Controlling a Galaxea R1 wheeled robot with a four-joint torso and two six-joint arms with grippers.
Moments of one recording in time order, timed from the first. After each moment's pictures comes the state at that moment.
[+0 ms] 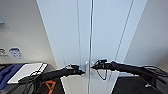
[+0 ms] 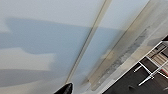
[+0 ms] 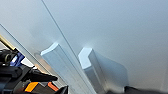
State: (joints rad) left arm 0.38 2.78 -2.07 0.03 0.23 -0.12; right arm -0.29 2.84 -2.01 -0.27 -0.28 0.38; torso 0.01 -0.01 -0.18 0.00
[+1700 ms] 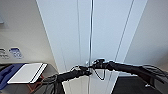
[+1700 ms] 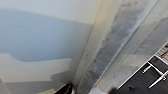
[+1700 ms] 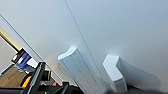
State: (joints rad) left arm 0.41 3.07 -2.41 0.11 0.18 -0.11; right arm -0.29 2.86 -1.98 -0.27 -0.27 0.38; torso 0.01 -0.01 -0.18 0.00
